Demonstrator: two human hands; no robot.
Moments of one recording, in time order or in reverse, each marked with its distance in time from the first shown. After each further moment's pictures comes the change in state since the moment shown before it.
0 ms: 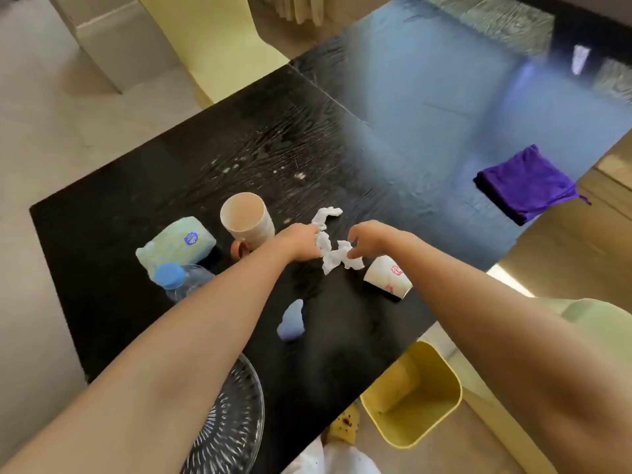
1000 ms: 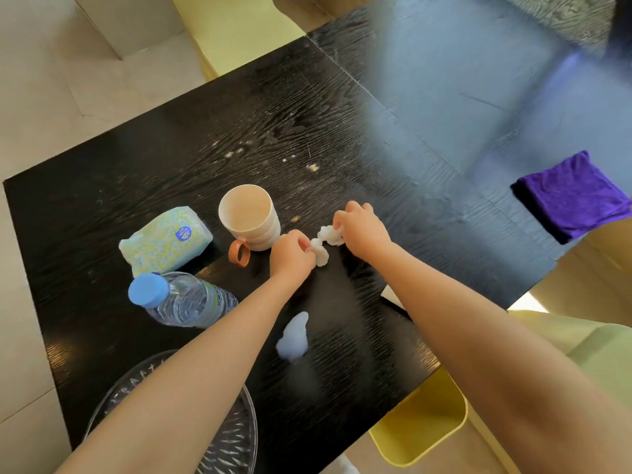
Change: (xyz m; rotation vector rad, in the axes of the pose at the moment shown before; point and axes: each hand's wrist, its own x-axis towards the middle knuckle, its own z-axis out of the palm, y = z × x) left_hand 0.023 -0.034 0.052 -0.634 0.499 -0.248; right_hand 0.086 -0.012 0.028 -0.011 0.388 -0.082
